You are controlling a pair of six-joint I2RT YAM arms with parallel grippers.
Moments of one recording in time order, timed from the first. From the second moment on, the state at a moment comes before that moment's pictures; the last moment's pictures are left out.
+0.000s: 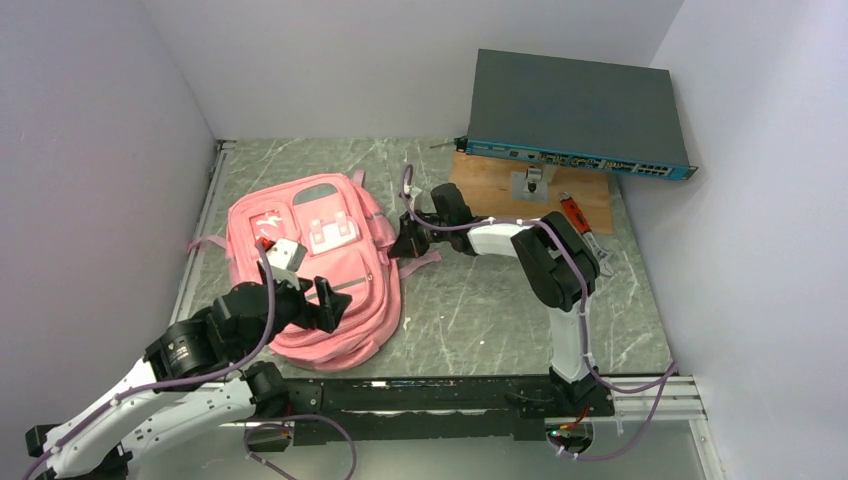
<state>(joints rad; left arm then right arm) -0.98 0.45 0.82 -0.79 -0.41 -0.47 0.60 2.05 1.19 0.28 -0.76 0.18</state>
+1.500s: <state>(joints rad) -0.32 1.22 0.60 -0.08 0.17 -0.70 0.82 1.76 0.97 0.09 -0.14 -0.15</state>
